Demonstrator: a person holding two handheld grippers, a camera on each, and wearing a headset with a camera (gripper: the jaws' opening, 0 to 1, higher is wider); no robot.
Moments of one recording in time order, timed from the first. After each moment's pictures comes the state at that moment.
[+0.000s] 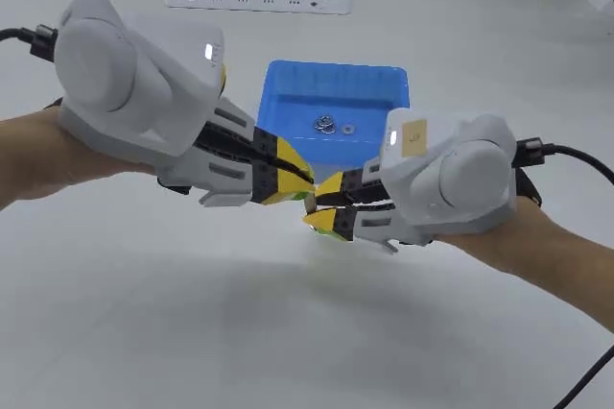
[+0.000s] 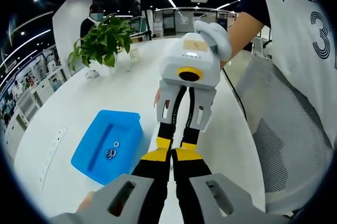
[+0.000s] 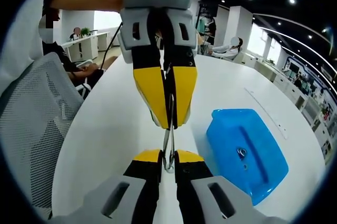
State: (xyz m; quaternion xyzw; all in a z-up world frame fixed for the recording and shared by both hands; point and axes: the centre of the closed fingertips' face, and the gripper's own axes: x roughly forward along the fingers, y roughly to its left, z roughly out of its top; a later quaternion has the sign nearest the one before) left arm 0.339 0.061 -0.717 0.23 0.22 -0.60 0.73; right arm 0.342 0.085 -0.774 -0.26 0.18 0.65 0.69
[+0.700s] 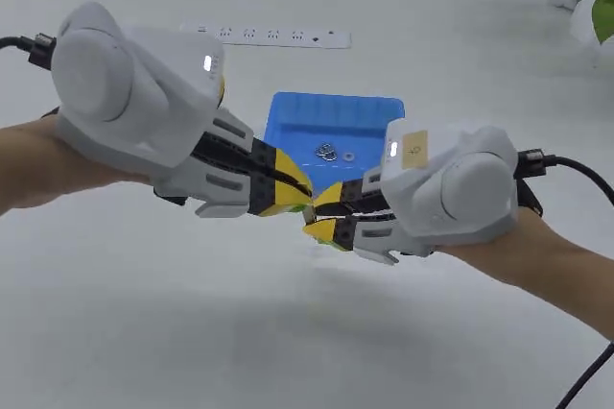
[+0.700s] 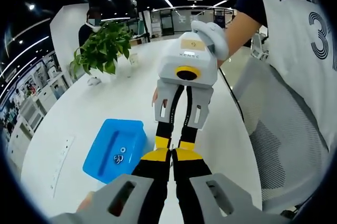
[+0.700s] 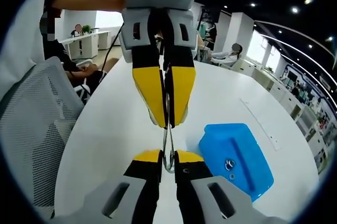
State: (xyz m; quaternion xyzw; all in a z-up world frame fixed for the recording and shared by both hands) left arm 0.336 0.065 -0.685 0.26 0.20 -0.60 0.73; right arm 0.344 0.088 -0.741 -0.28 0.15 0.64 0.70
